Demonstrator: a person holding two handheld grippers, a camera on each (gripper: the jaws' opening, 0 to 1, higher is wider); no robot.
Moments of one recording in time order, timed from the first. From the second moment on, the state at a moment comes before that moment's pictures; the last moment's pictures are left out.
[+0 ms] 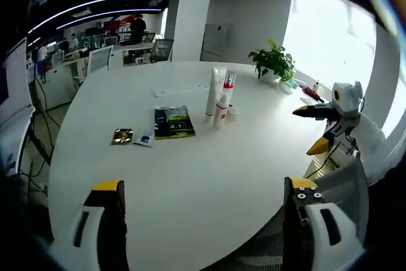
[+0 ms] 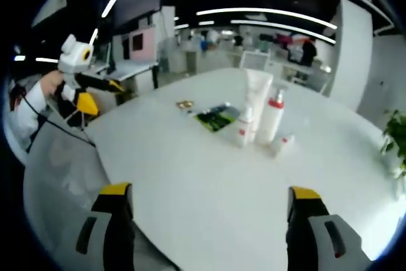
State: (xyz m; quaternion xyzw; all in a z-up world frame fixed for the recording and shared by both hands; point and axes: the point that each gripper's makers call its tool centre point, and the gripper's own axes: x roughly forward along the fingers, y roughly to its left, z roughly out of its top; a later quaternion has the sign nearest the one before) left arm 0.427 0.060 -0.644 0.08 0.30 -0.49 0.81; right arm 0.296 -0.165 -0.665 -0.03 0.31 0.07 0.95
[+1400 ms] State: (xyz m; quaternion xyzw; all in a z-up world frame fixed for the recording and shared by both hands) left arm 0.398 -0.004 -0.665 0.06 0.32 -0.51 0.80; right arm 0.304 -0.191 -0.674 -0.03 0.30 0.11 0.95
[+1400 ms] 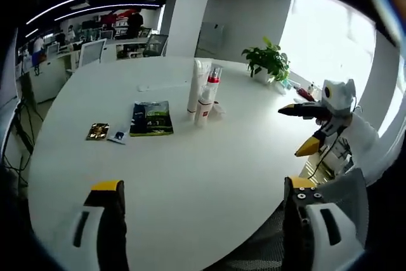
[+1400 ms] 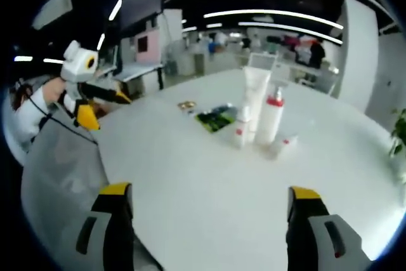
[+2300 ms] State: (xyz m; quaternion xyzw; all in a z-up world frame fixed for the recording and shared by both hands) left arm 0.378 -0.065 -0.664 0.06 0.32 -0.50 0.80; right arm 0.308 -0.243 -0.688 -0.06 0.32 0.14 0.94
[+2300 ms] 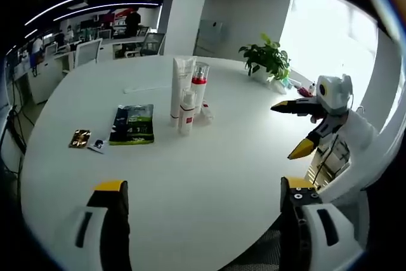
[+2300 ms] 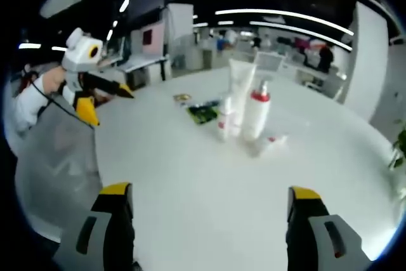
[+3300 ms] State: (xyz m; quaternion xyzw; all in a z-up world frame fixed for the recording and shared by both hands) left arm 0.382 -0.092 -0.681 0.06 0.33 -0.50 0.80; right arm 0.356 -0.282 -0.716 -0.06 0.32 0.14 0.94
